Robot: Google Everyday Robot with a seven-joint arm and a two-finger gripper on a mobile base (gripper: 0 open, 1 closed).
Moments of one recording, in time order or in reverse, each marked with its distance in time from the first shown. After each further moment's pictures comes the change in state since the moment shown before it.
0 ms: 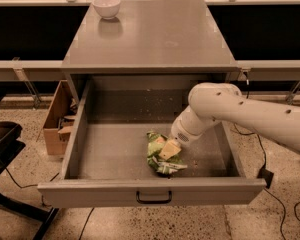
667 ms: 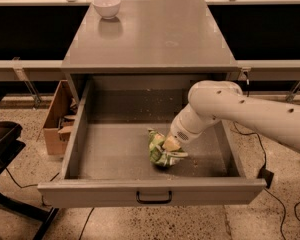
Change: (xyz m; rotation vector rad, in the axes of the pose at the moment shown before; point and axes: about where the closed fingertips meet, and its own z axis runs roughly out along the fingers) arm -0.003 0.000 -0.006 0.009 -0.006 -0.005
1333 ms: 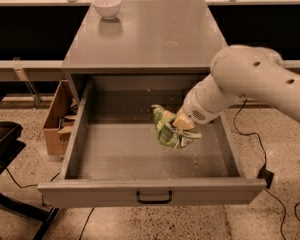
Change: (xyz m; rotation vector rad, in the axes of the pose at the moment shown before) arm -0.028 0.002 -0.123 0.141 -0.065 -0.056
